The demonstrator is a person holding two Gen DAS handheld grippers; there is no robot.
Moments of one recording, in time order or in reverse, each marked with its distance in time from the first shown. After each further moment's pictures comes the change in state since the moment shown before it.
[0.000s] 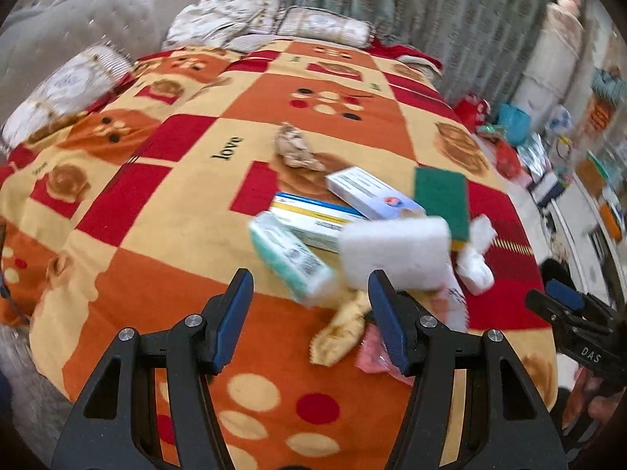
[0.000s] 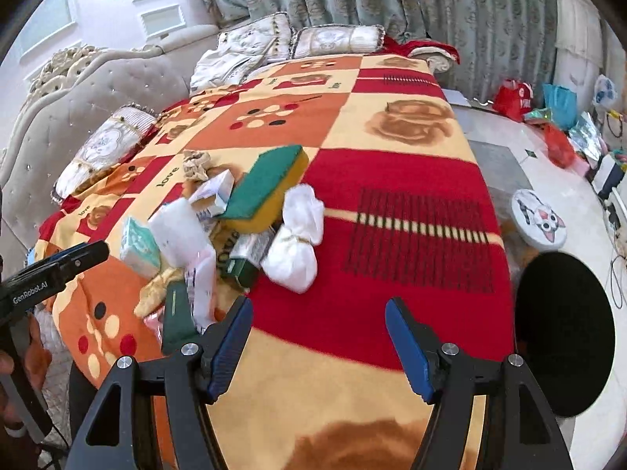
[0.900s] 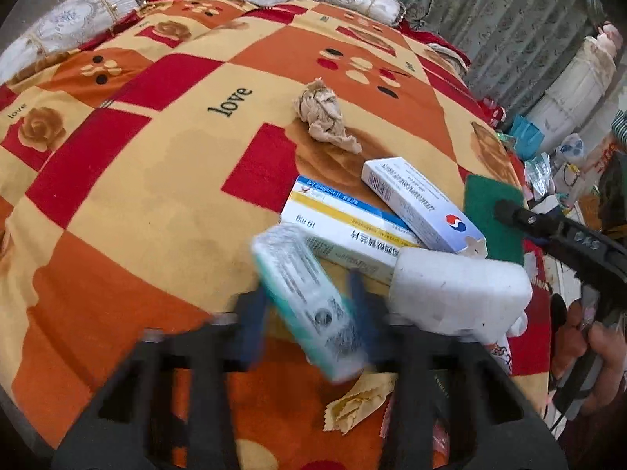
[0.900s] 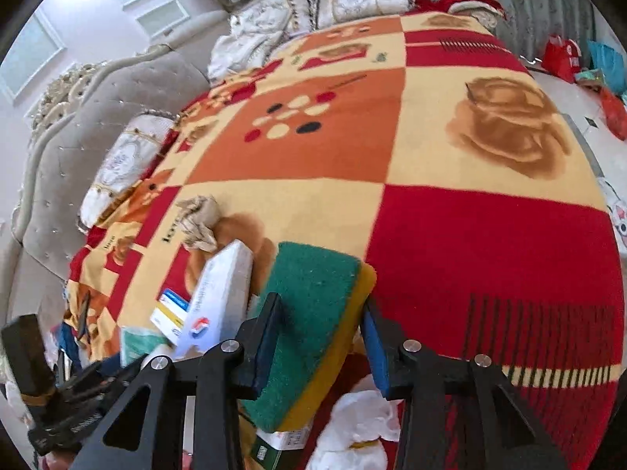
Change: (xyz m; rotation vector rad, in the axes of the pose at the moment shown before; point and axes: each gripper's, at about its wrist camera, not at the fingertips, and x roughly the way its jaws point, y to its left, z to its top) left arm 0.074 0.027 0.019 -0.146 0.140 -0.060; right arm 0.115 0.009 0.108 0.074 0.102 0.262
